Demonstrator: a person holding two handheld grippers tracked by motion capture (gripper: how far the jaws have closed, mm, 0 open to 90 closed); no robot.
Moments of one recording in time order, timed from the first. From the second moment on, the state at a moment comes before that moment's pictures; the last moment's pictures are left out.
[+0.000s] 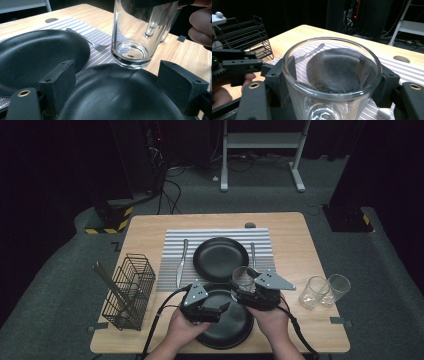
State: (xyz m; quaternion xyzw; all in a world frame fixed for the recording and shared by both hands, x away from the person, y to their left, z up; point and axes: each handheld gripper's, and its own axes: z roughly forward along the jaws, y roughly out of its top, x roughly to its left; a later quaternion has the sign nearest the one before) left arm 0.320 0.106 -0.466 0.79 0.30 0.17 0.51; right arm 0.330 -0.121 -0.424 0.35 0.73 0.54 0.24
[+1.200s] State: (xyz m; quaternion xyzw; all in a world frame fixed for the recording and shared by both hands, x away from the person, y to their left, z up) left arm 0.314 0.105 -0.475 0.76 0.28 0.16 0.57; right arm 0.317 -0.083 -0.431 0.31 0.75 0.55 0.18
